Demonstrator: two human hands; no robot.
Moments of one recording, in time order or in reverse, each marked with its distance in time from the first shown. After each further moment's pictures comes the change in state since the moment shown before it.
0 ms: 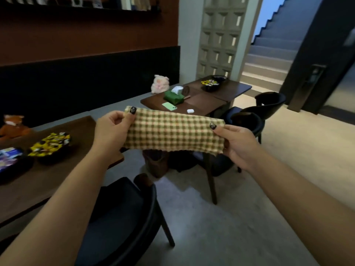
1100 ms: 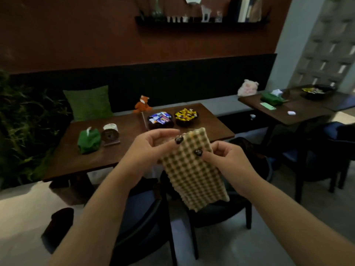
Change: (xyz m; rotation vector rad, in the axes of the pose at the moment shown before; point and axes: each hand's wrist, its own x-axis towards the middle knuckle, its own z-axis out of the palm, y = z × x) left_hand -0.298 -0.057 -0.483 -0.232 -0.192 -0.020; right_hand -0.373 0.164 0.393 -0.324 -0.583 -0.174
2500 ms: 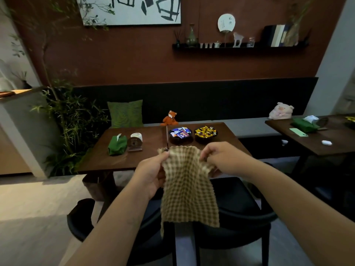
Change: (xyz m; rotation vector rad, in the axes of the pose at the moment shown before) left_hand -0.024 0.018 0.073 -0.355 0.594 -0.431; right_hand 0.011 -0.078 -0.042 -0.558 -0.412 0.136
